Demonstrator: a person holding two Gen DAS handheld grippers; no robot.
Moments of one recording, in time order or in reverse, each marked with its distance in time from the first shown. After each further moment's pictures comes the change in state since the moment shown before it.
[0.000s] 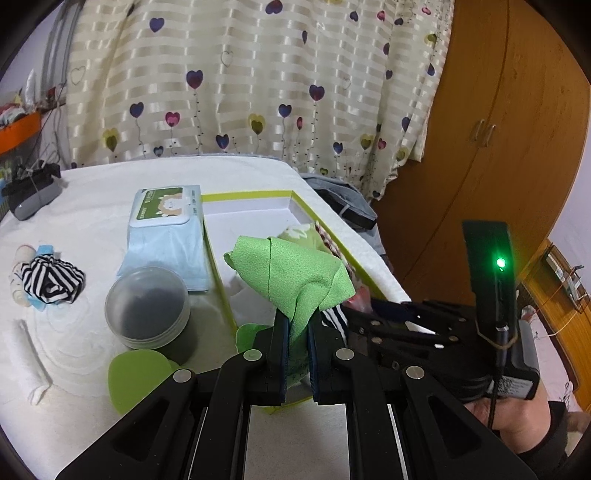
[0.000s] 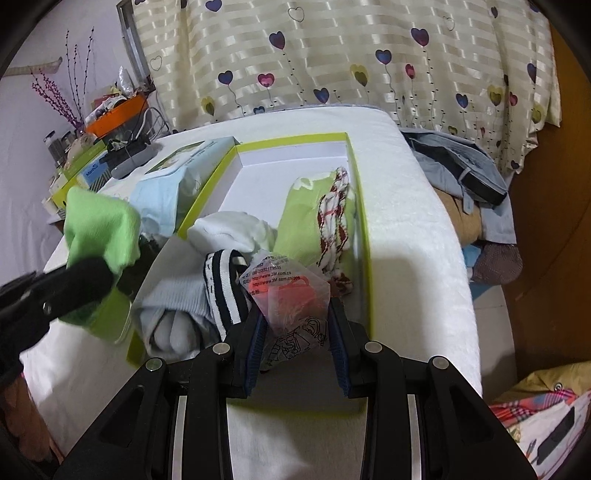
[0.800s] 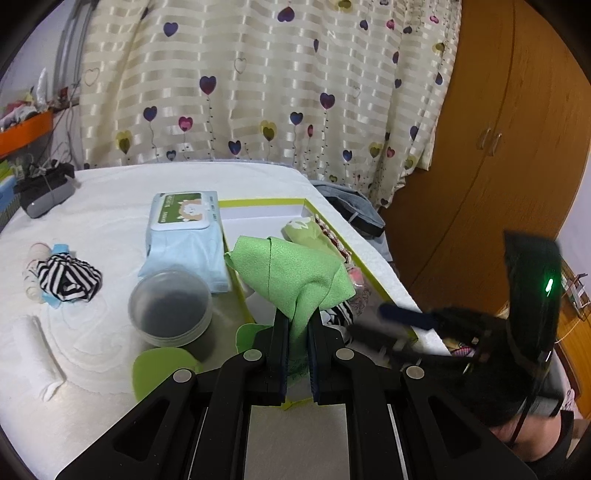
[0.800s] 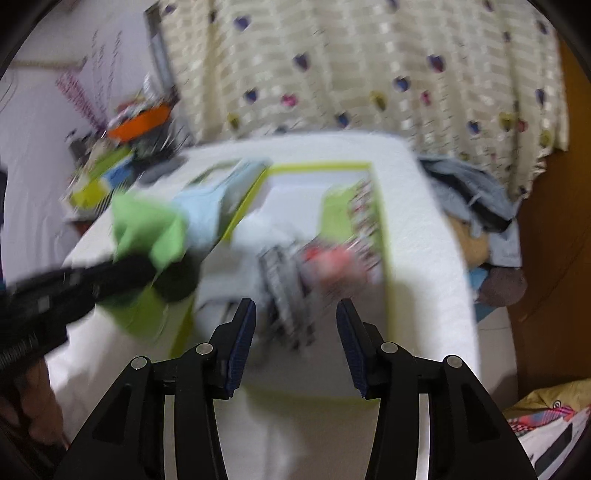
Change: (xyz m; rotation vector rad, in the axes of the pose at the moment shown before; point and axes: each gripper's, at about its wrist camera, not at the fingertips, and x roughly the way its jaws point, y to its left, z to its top) left arm -0.013 0.012 0.000 -0.018 -0.026 0.027; right arm -0.027 0.028 -0.005 -0.076 -0.044 0.046
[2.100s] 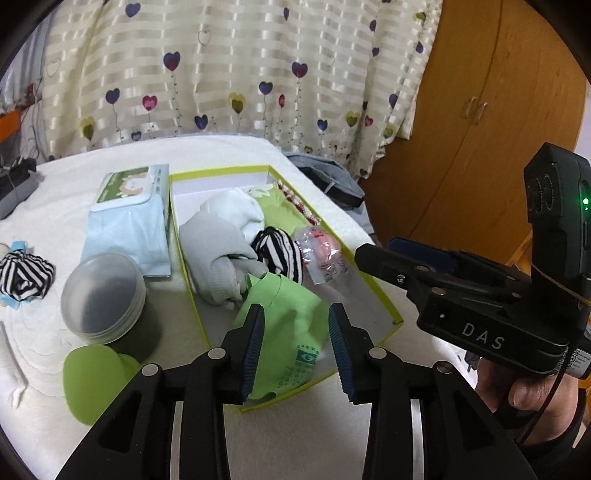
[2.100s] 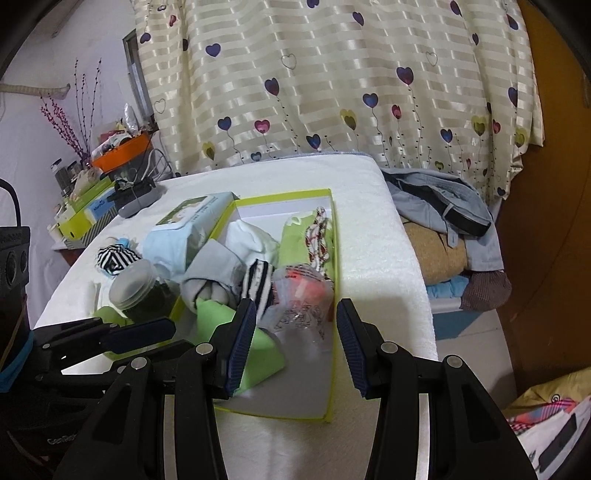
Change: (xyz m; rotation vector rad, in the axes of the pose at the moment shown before) left arm 0.035 -0.030 -0.009 0.054 0.095 -0.075; right arm -0.025 -0.033 0.013 0.081 -0.117 -0.059
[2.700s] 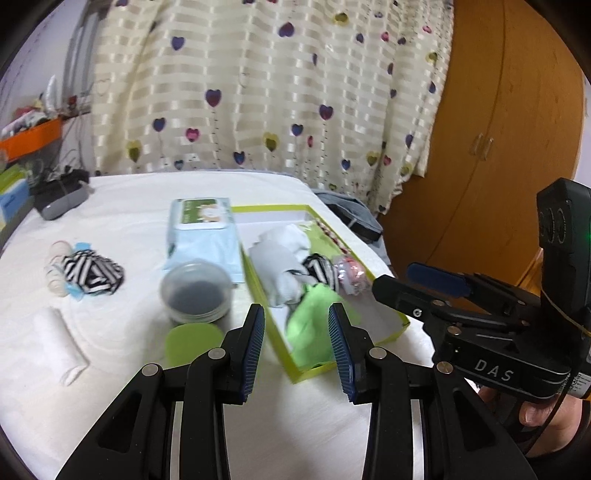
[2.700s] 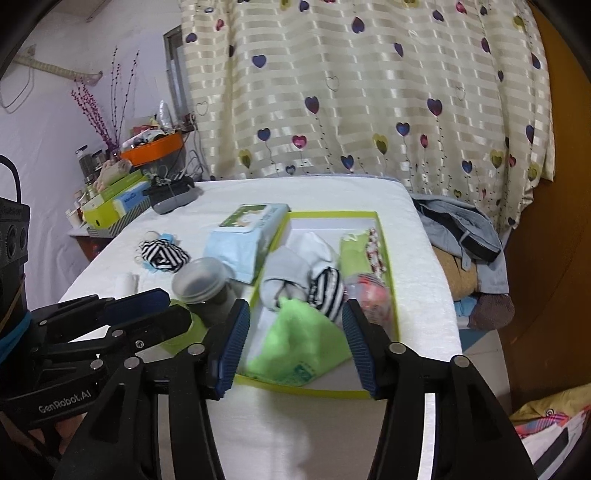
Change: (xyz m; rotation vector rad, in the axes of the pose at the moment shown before) left arm -0.080 0.031 -0.017 -0.051 -0.137 0.082; right arm -0.037 0.068 -0.007 -0.094 -0.052 0.025
